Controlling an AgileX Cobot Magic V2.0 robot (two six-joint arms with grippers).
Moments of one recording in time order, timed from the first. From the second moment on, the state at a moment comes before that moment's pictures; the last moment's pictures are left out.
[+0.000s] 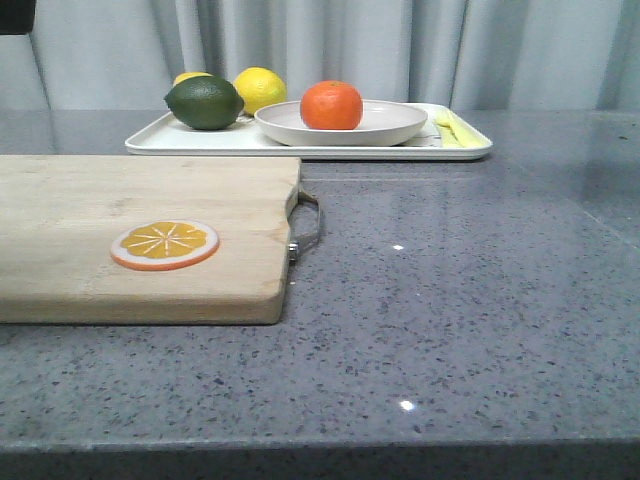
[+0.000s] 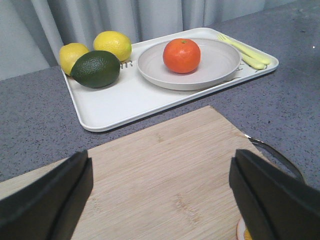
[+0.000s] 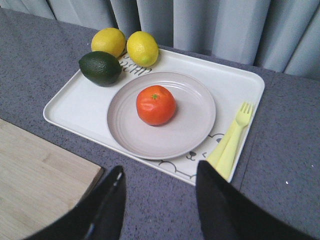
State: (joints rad) left arm -0.48 0.85 -0.51 -0.85 -0.03 0.88; right arm 0.16 1.34 -1.51 0.45 0.80 -0.33
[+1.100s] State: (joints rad) left arm -0.48 0.85 -0.51 -0.85 -0.03 0.88; right arm 0.16 0.41 -0.39 0.45 0.29 -0.34
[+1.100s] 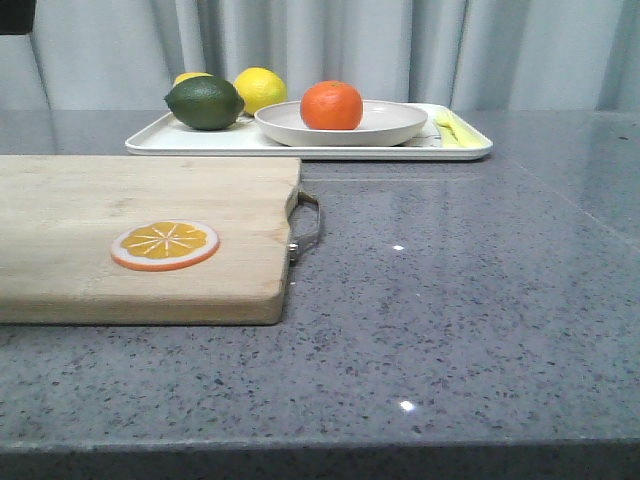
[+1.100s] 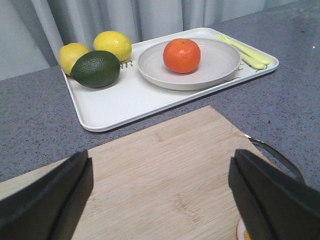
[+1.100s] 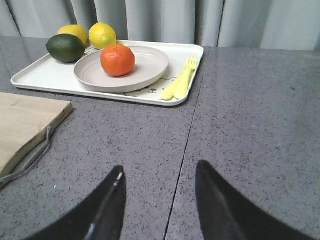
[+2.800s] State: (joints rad) left arm -0.48 0.85 -0.51 -0.85 -0.03 0.88; right arm 0.16 0.41 -0.39 0.45 0.22 -0.34
